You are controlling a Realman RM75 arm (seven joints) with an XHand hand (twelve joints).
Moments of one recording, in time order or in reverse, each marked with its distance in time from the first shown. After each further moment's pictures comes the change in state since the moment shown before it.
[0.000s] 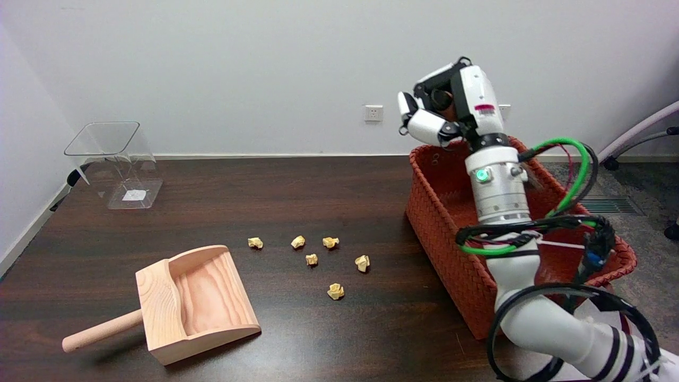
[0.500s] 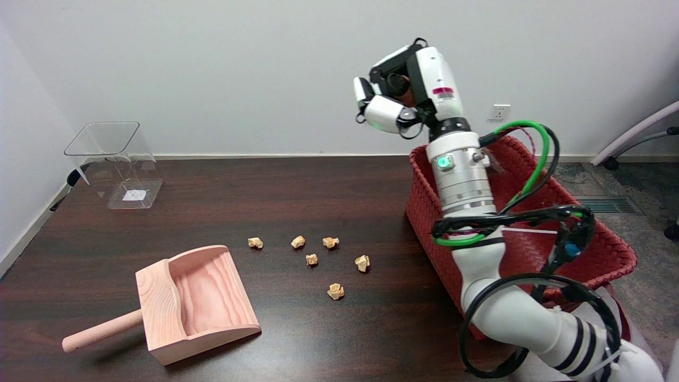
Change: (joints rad) arm 0.122 -0.116 -0.072 -0.007 0.010 -0.088 -0.084
